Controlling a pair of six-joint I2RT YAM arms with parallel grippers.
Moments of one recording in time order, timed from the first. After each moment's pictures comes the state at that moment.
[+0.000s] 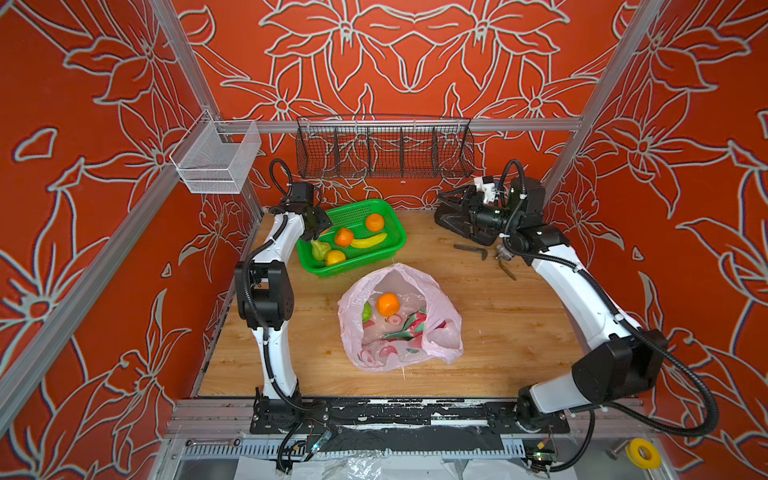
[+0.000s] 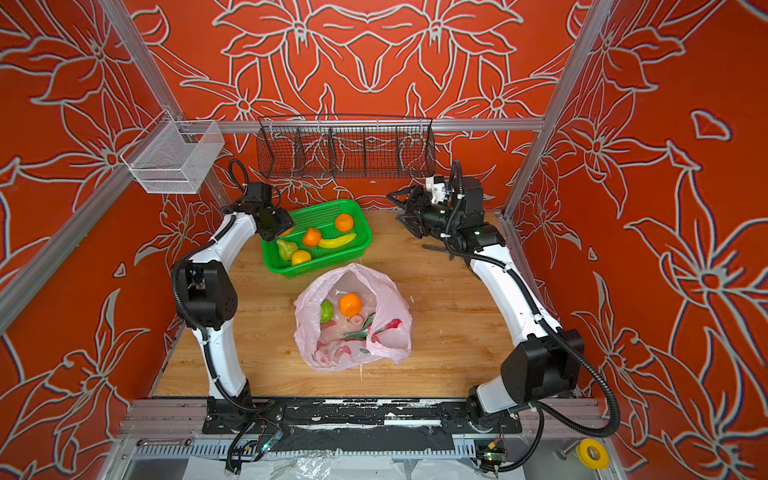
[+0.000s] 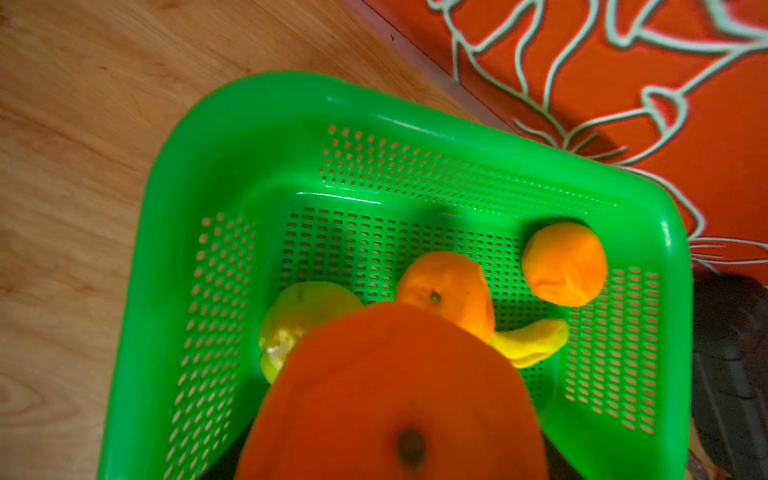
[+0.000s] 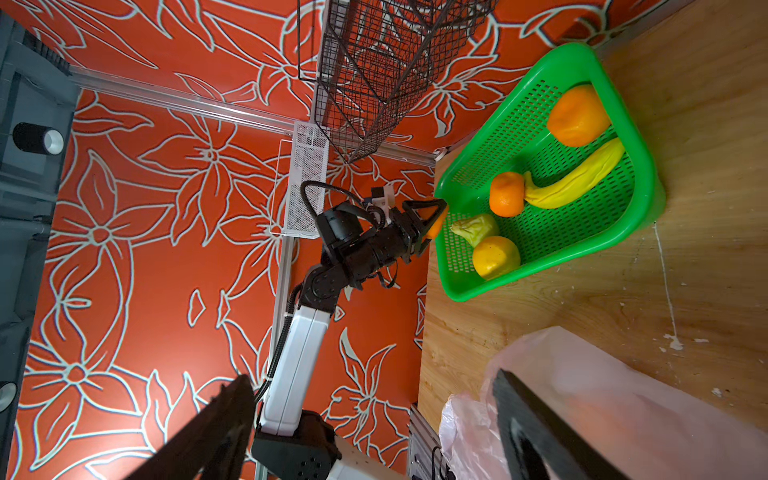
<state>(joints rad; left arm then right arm) 0.05 2.08 1.90 -0.75 0.05 -0.58 0.22 1.47 1.48 -0.24 -0.77 1.15</state>
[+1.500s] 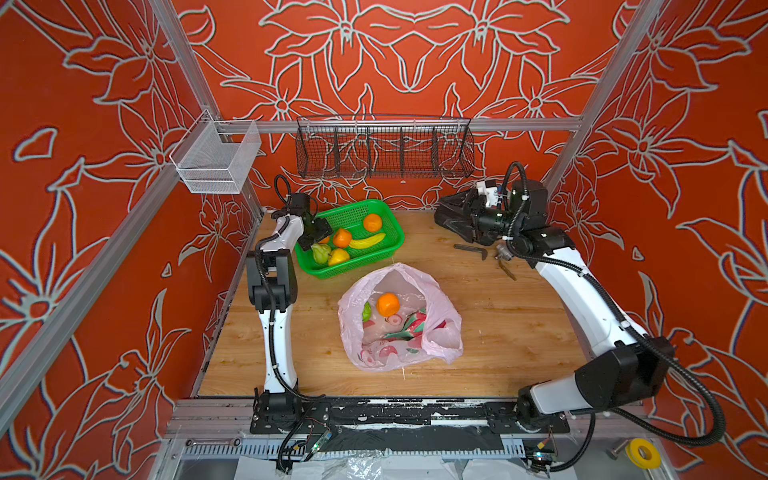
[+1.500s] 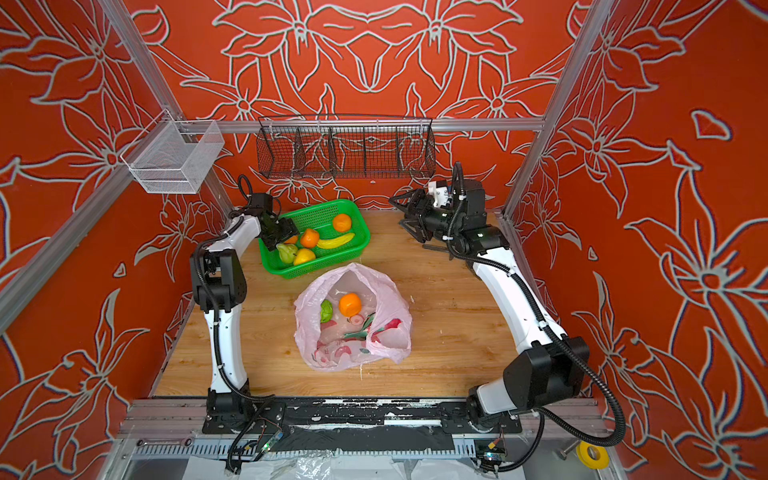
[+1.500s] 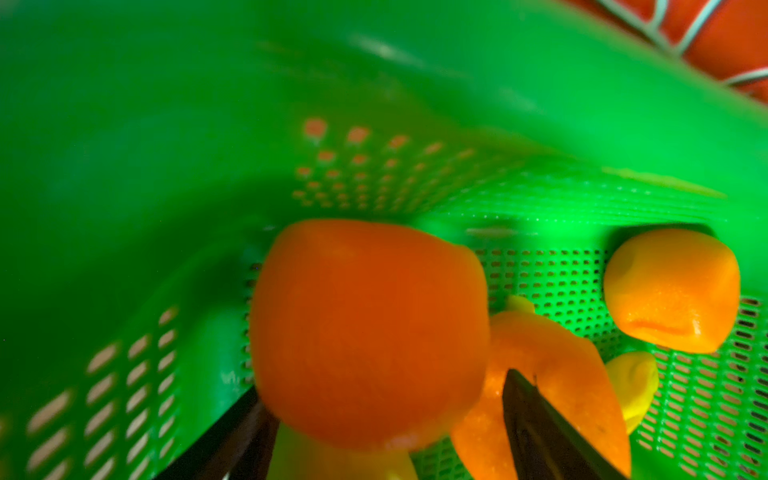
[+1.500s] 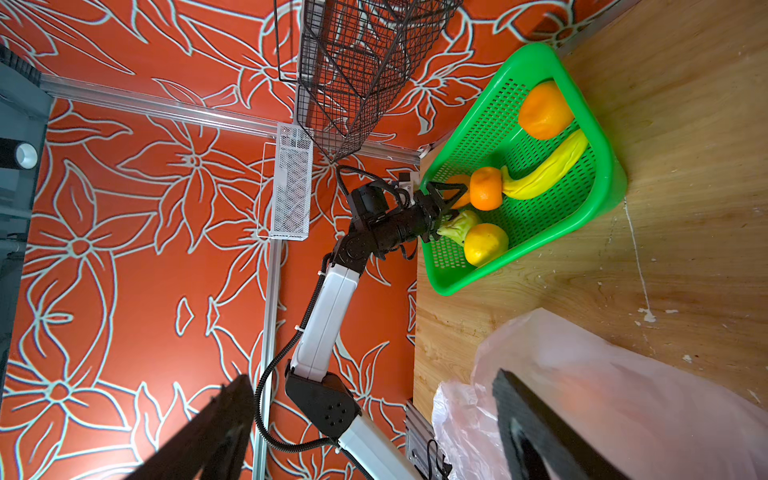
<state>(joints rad) 0.11 2.32 2.02 -0.76 0.21 -0.53 0.22 1.45 1.47 -0.32 -0.74 1.14</state>
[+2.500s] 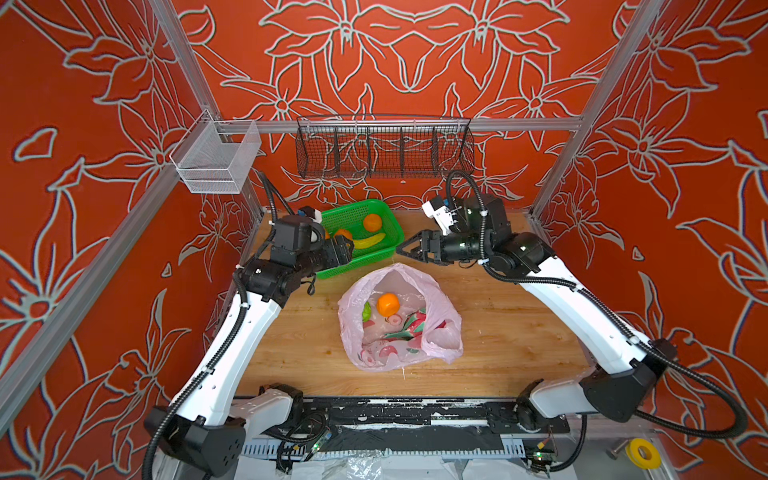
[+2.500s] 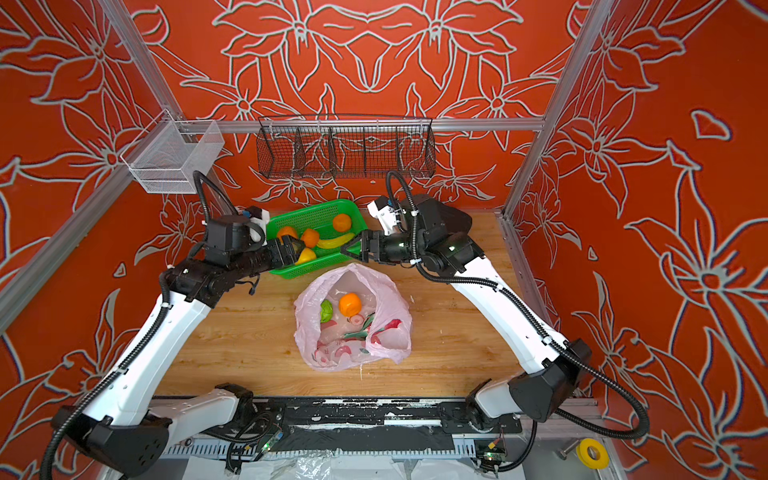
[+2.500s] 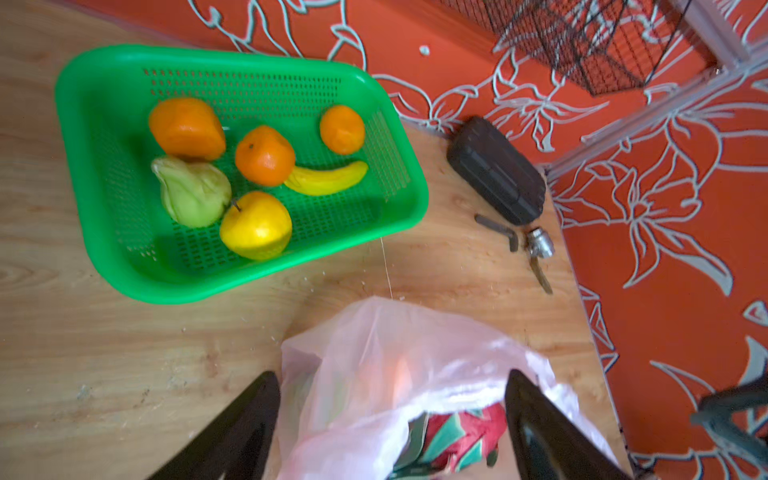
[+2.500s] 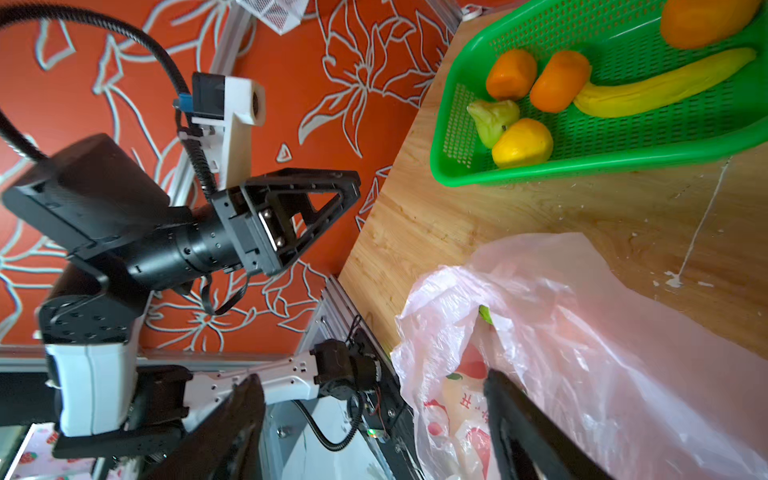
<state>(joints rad) -0.27 1.13 1.30 -0.78 0.10 -0.52 0.62 1.43 1.57 -0.66 -0.61 0.63</state>
